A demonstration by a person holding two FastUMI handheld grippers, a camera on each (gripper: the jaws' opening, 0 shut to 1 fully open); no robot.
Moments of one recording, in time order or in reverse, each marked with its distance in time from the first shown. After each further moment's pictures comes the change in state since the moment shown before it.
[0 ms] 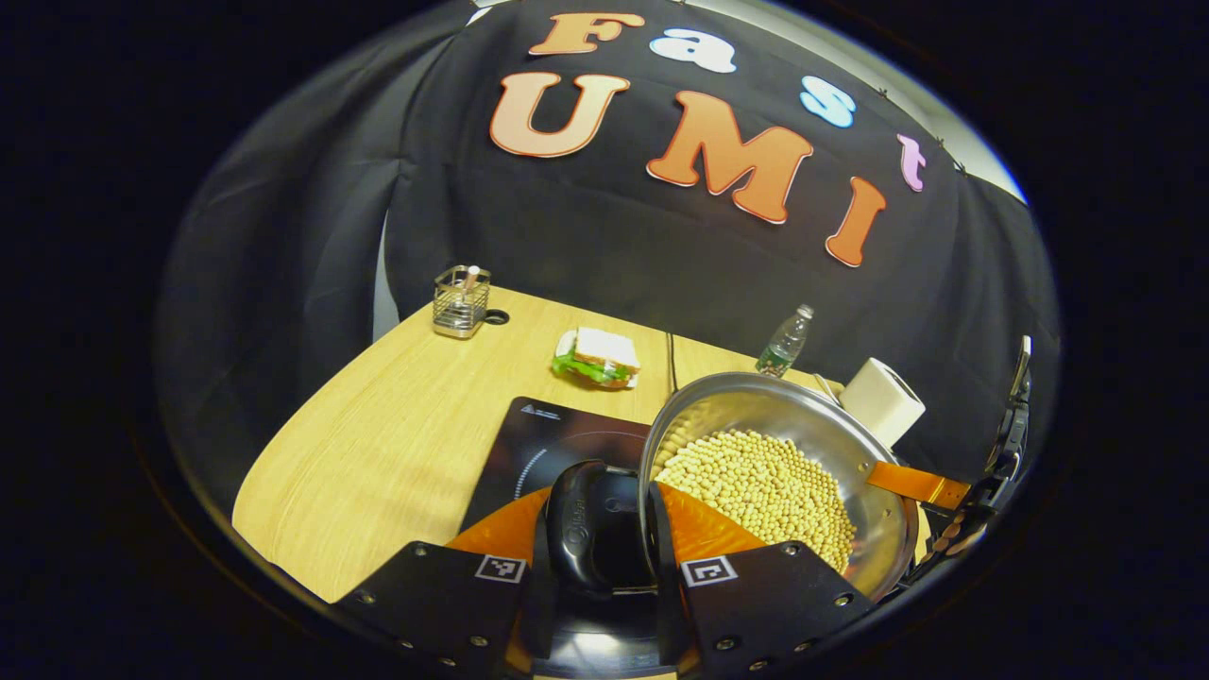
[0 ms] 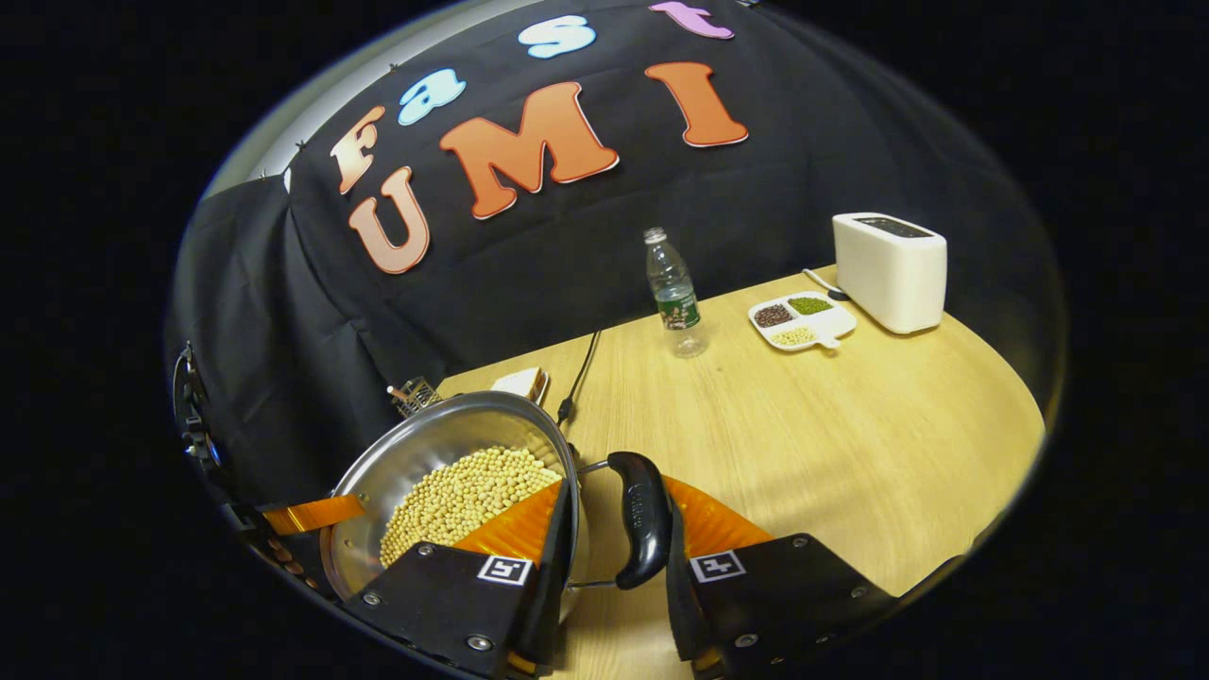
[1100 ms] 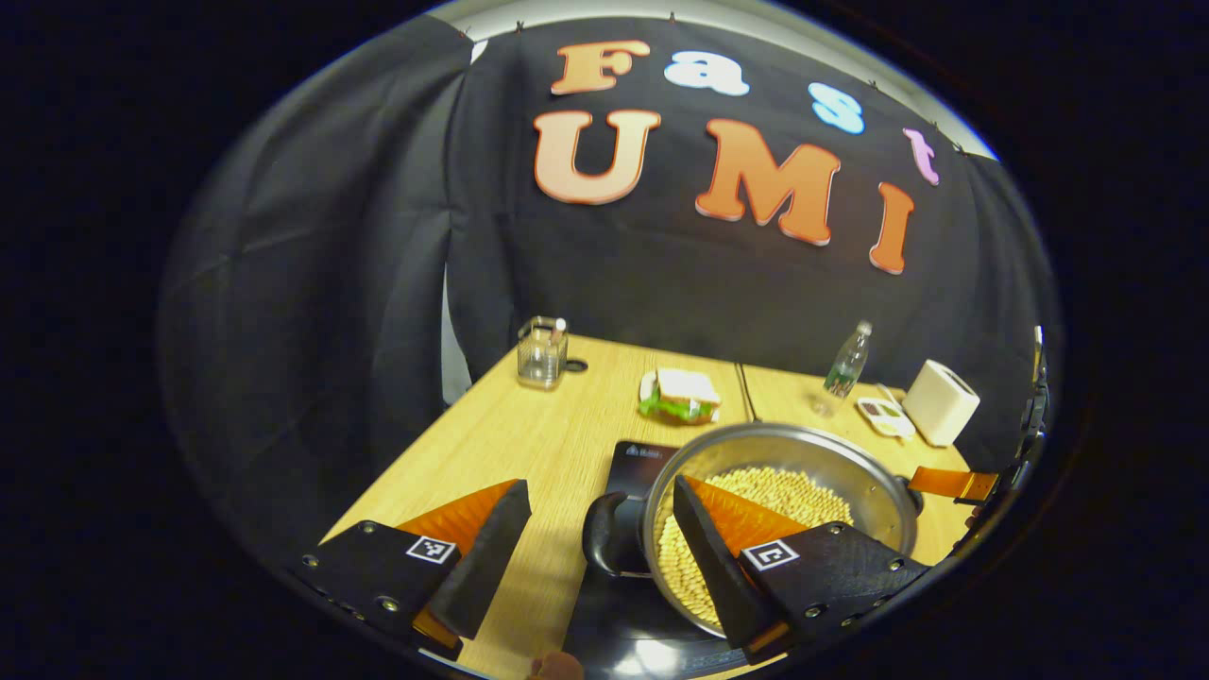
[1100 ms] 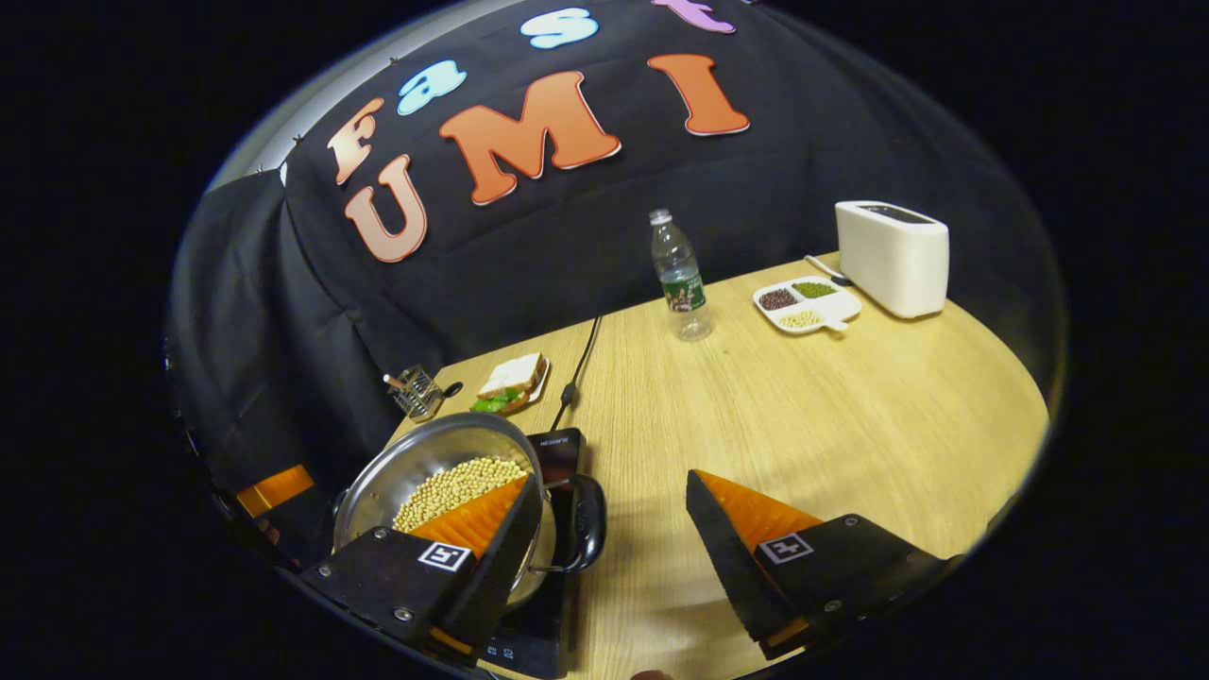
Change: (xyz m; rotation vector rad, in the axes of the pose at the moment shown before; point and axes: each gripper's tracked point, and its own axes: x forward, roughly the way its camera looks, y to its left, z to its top) left arm -0.071 0.044 0.076 0.118 -0.265 0.156; right arm -0.015 -0.012 0.011 -0.015 -0.041 -0.018
